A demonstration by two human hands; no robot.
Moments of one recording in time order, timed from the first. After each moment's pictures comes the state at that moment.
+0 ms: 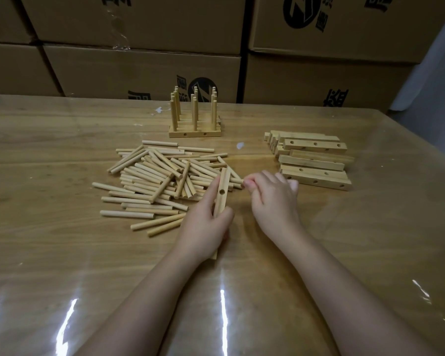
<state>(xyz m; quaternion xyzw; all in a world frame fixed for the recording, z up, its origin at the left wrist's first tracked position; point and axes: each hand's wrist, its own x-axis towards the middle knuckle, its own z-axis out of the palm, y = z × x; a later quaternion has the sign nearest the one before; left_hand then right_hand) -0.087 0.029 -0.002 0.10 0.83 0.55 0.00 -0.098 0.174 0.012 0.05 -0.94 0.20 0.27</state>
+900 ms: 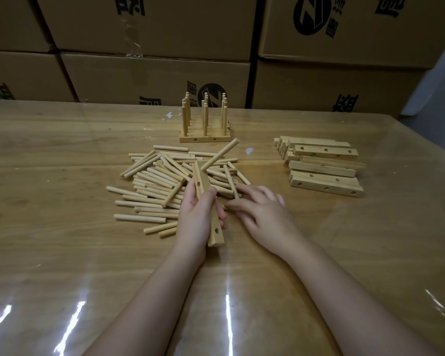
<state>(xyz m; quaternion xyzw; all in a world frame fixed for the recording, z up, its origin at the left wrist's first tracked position) -0.092 0.020 0.013 0.00 0.60 0.80 -0.03 -0.106 0.170 -0.010 0.17 -0.96 0.17 0.14</state>
